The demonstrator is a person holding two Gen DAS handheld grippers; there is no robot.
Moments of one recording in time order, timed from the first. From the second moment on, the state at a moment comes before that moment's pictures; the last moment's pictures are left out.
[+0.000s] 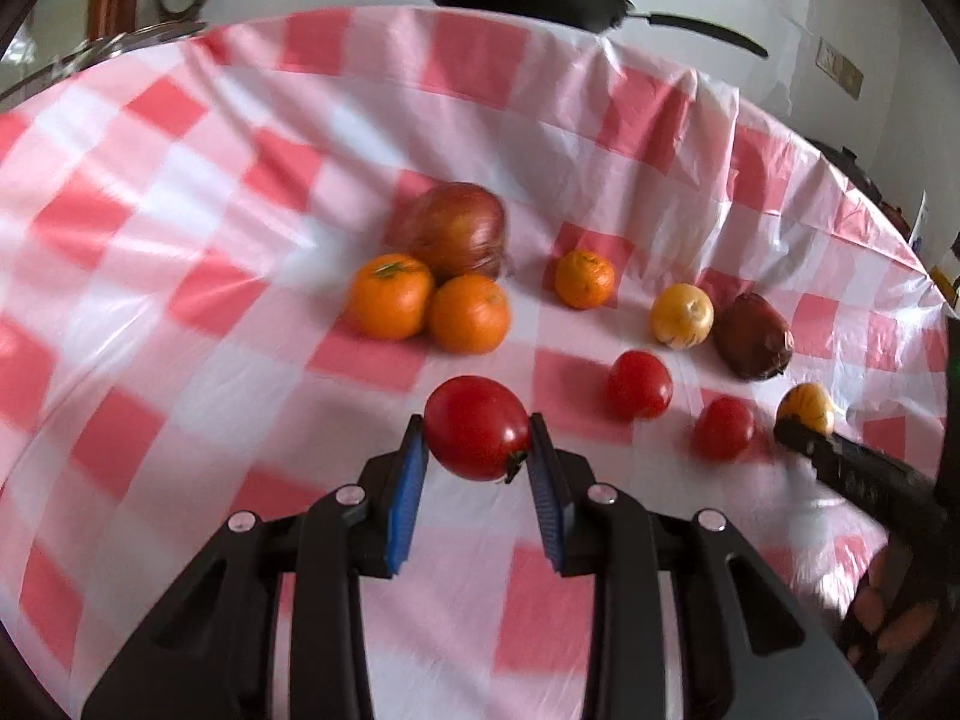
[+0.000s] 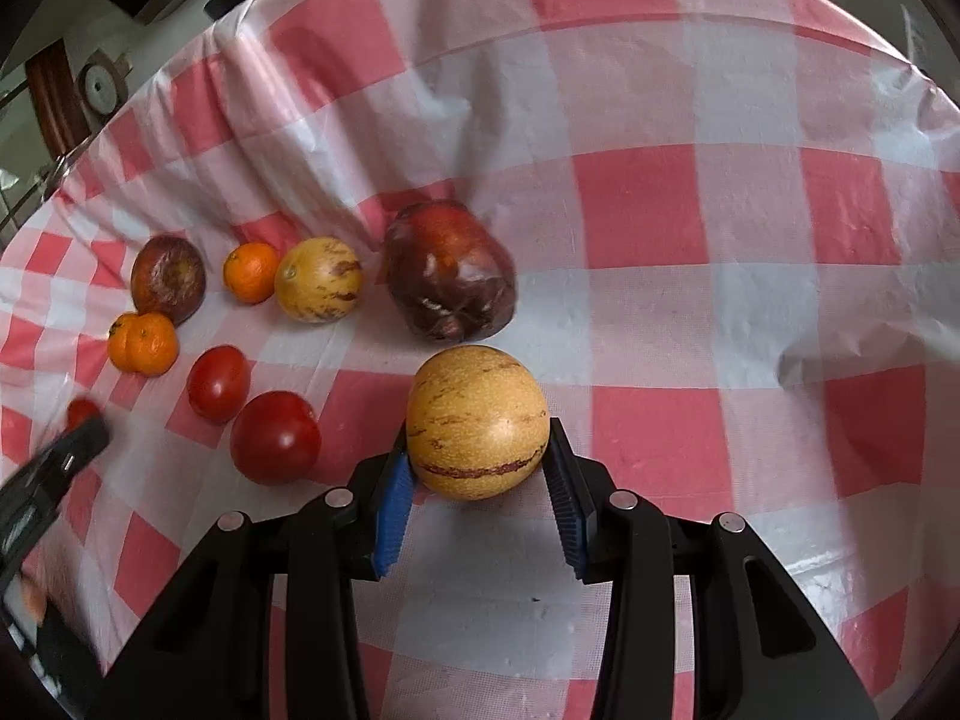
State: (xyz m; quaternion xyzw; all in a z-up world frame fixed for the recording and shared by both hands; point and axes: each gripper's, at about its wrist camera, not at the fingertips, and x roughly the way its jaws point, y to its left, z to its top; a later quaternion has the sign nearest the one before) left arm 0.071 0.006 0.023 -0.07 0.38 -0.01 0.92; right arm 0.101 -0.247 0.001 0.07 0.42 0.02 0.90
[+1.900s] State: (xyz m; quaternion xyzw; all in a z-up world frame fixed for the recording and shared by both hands) left arm -0.400 0.381 -0.070 -0.17 0.45 0.30 0.82; right arm -0.361 0.241 -0.054 -0.33 0.41 0.50 0.68
